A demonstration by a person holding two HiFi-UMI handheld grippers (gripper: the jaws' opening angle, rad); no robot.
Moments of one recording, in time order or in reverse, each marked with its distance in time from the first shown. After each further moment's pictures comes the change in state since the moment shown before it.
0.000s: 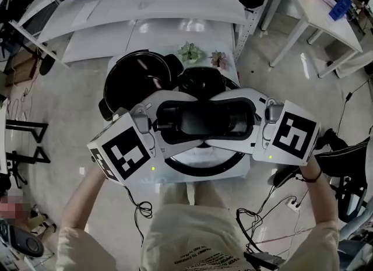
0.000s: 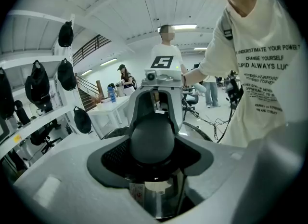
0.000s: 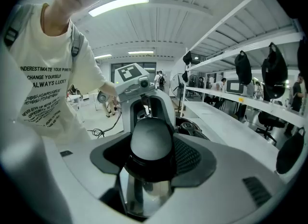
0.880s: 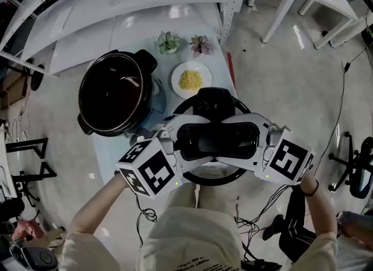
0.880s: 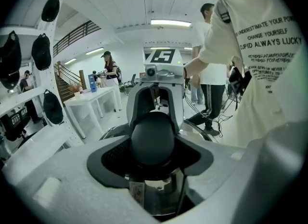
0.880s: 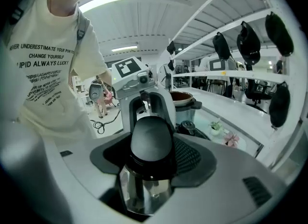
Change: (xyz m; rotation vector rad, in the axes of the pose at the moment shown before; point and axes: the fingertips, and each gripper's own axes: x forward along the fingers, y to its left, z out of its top) left arm 0.108 -0.056 -0.052 -0.013 0.046 -0.204; right arm -0.013 0.026 -0.127 0.180 0.057 -0.095
